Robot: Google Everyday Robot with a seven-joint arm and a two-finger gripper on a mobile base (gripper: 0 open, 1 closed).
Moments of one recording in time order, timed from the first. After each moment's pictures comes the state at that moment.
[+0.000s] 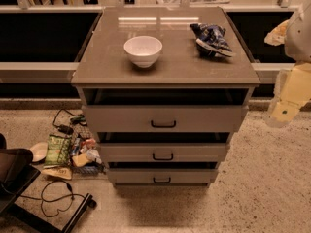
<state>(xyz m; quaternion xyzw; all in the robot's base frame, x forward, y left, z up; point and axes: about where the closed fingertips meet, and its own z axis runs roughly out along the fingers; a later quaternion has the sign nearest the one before) 0.438 -0.216 0.978 -0.60 0.78 -0.04 0.16</state>
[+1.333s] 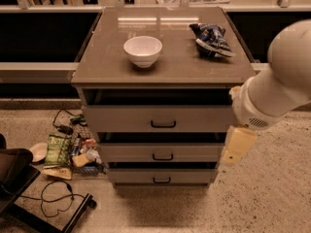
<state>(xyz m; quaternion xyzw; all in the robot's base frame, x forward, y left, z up) 0.455 -0.185 0.831 -0.59 0.79 -0.04 0.17</state>
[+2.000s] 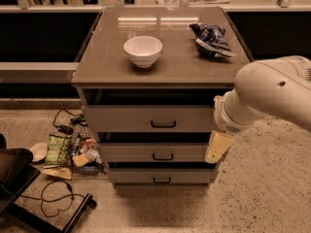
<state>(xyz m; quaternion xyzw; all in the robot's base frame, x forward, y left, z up) 0.506 -0.176 0.754 -0.60 0.78 -0.05 0.19</state>
